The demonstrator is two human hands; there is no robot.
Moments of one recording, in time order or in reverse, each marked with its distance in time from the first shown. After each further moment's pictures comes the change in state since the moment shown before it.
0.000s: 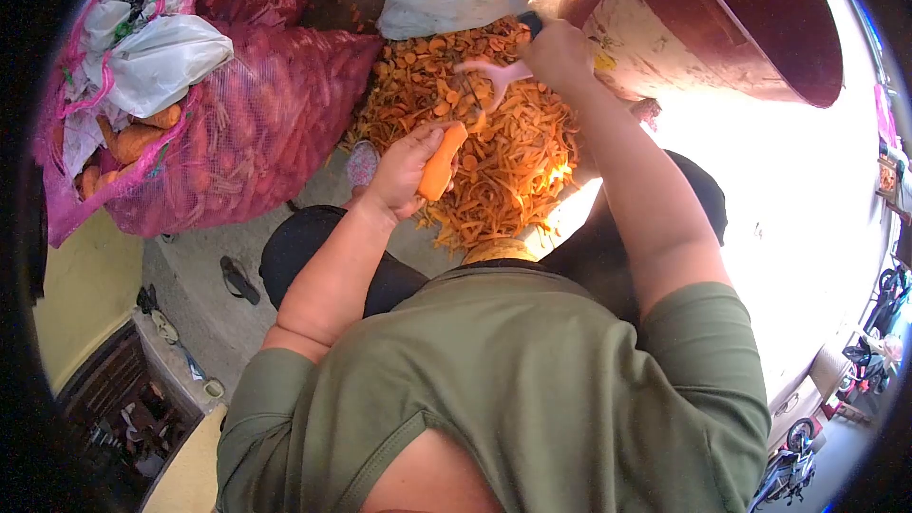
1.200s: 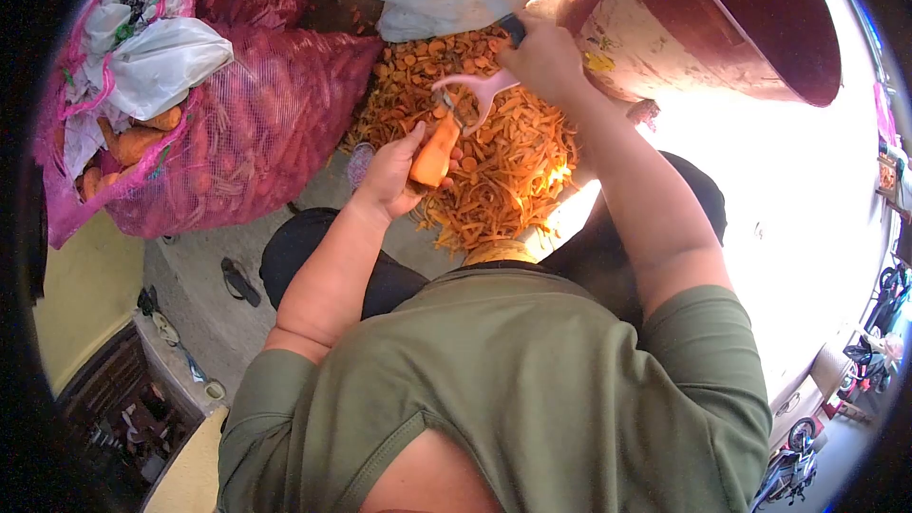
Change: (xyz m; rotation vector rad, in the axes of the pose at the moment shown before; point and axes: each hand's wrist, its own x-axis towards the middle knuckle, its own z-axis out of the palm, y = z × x) left_hand -0.002 0.009 -0.004 -0.144 0.021 -0.115; right_hand -0.025 -0.021 -0.025 0.155 0.015 -0.133
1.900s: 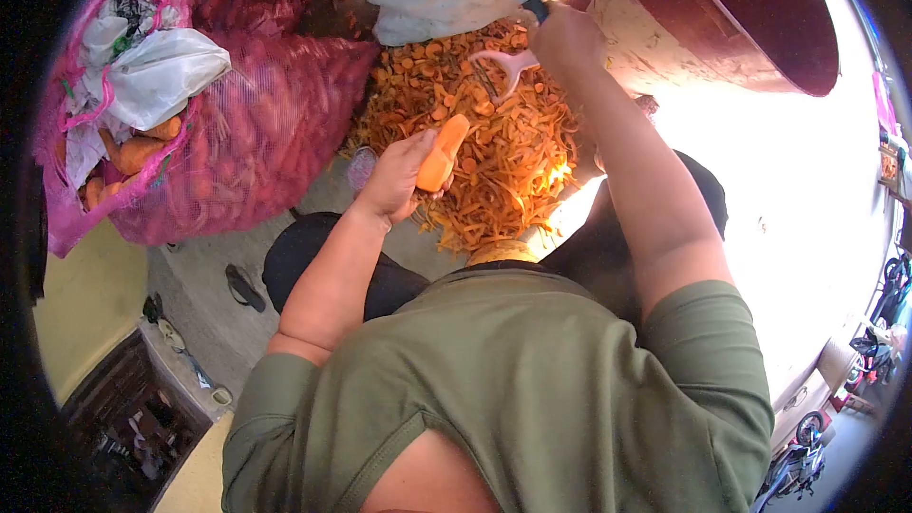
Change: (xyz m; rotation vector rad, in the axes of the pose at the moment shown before) left_hand -0.001 -0.001 0.001 0.252 -0.074 0.080; right_hand 0.011 0.008 -0.013 -0.221 0.163 0.082
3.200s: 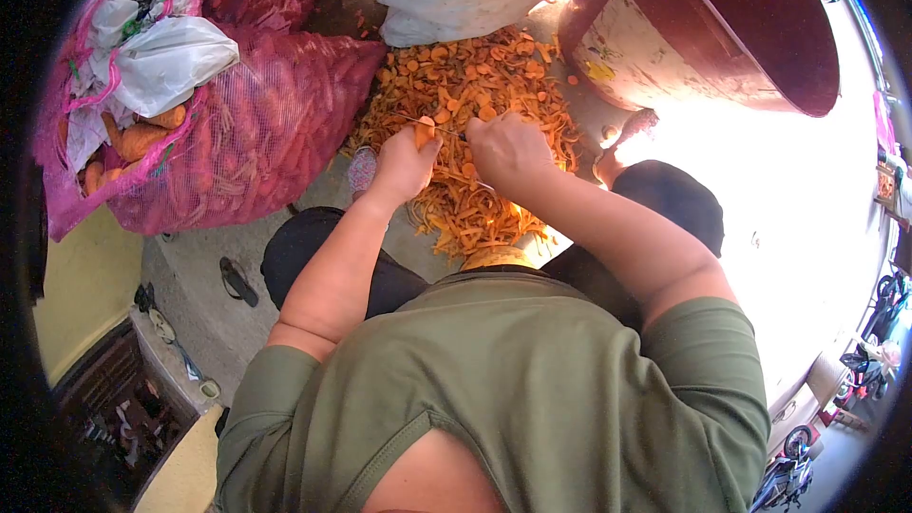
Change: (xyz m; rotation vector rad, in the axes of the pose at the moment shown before) left_hand 0.023 -0.008 -0.012 1.129 0.521 0.169; right_hand -0.099 -0.033 0.026 -0.342 -0.438 -0.519
